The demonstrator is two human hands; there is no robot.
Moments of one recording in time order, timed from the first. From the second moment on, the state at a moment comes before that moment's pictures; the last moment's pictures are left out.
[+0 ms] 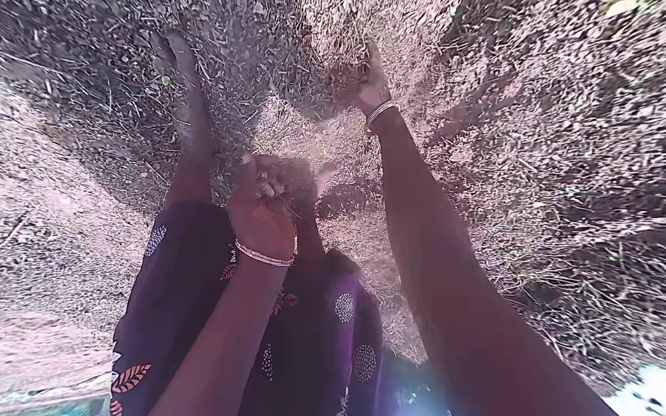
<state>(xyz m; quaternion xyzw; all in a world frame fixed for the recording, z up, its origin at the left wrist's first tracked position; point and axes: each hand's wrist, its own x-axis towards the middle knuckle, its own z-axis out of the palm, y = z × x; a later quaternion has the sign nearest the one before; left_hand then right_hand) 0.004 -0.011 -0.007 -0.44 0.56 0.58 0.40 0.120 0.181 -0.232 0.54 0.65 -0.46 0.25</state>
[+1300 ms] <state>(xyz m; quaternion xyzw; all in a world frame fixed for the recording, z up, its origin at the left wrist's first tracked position) 0.017 -0.010 -0.011 -0.35 0.42 0.69 0.48 0.186 0.014 -0.138 0.39 0.62 -0.58 0.36</state>
